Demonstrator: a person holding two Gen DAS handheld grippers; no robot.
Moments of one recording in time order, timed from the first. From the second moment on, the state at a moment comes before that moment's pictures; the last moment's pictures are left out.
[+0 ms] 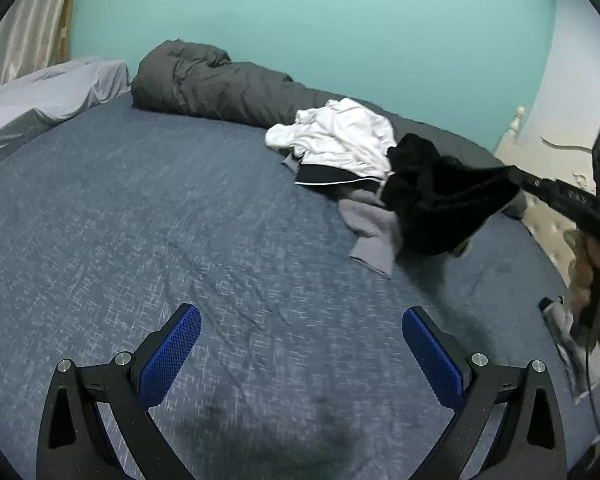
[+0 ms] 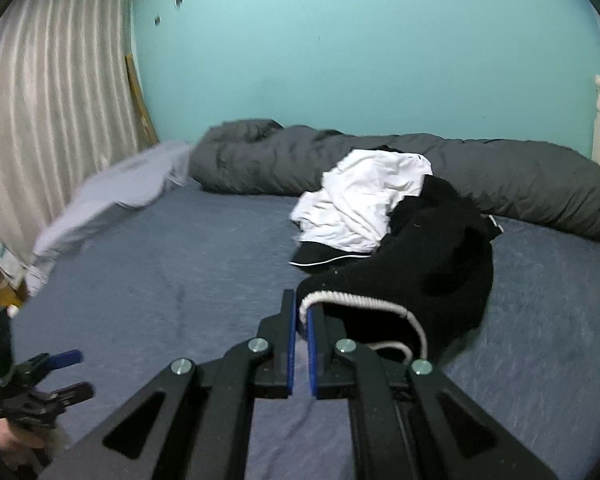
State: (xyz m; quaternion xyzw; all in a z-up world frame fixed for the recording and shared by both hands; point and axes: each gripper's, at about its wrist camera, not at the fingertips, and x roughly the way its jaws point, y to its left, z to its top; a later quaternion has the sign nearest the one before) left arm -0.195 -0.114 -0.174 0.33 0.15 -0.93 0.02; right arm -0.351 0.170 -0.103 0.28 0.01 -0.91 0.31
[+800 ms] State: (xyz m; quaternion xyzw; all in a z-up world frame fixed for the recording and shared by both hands) left arm -0.092 -0.072 -0.064 0.30 0.11 -0.95 -0.02; right arm -0.172 0.220 0.048 0.16 -0.06 -0.91 0.37
